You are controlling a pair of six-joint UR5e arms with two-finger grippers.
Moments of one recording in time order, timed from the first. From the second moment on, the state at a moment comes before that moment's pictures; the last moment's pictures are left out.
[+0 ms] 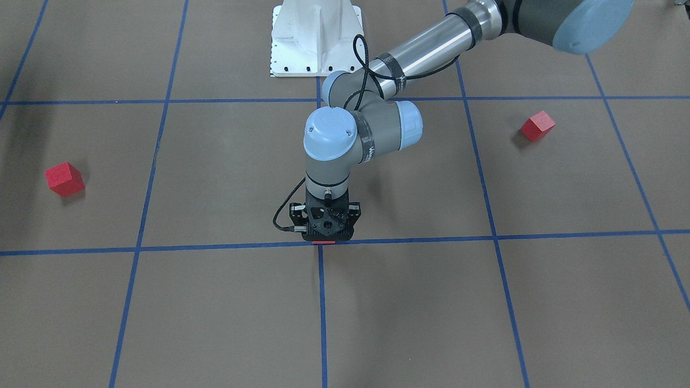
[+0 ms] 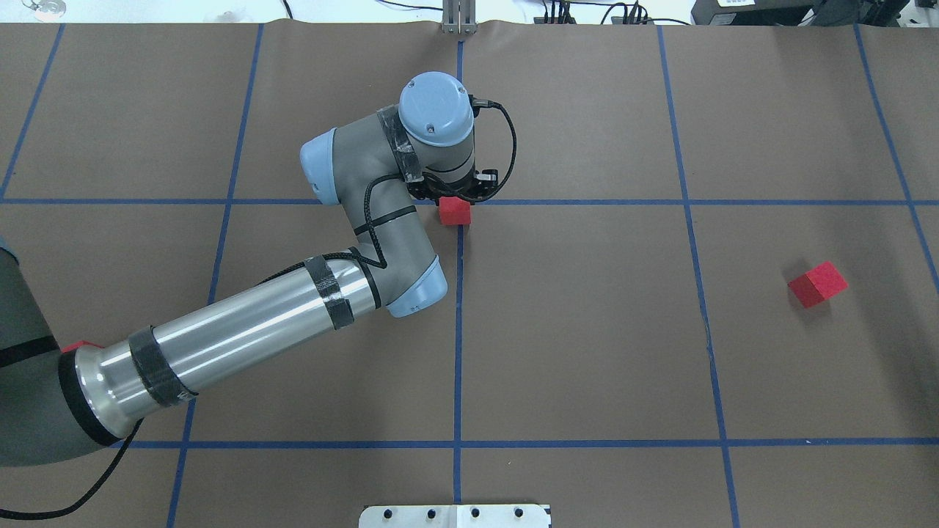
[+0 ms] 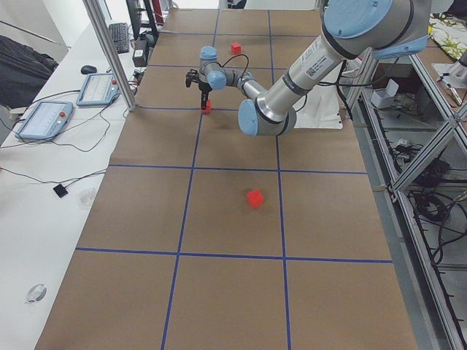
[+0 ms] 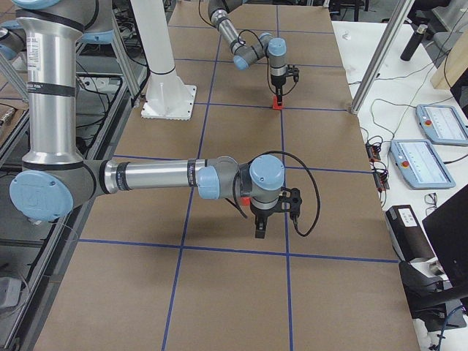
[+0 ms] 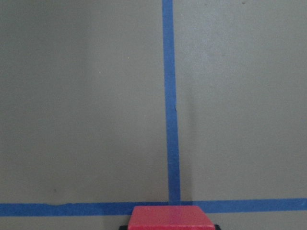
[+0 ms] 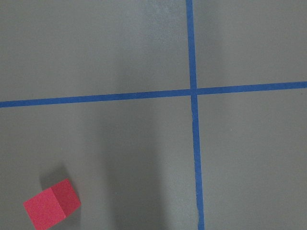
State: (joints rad) left arm -0.61 -2.62 -1.05 -1.89 -1.84 -1.16; right arm 1.54 -1.63 1.72 -1.56 2.42 0.16
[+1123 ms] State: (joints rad) left arm -0.62 -2.62 -1.06 -1.93 -1.85 -1.20; right arm 1.52 -1.55 1.73 -1.56 2.43 0.17
